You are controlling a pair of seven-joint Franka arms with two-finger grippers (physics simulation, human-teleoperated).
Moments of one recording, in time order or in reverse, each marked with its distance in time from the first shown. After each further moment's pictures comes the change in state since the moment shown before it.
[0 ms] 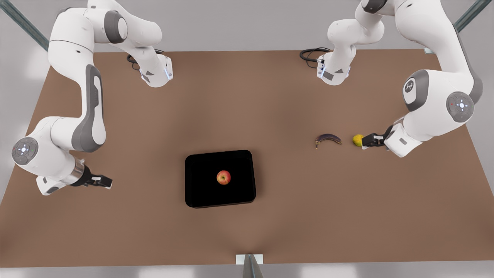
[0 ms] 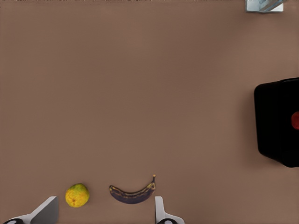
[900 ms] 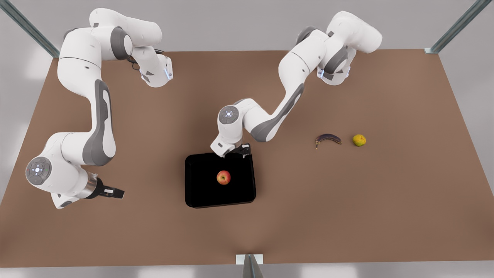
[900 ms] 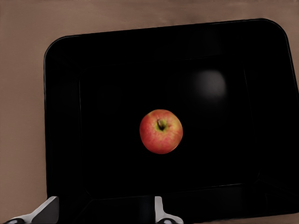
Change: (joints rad) left arm -0.797 0.782 0.014 0.587 0.256 0.334 -0.867; right arm -0.004 0.181 0.062 0.252 0.005 -0.130 0.124
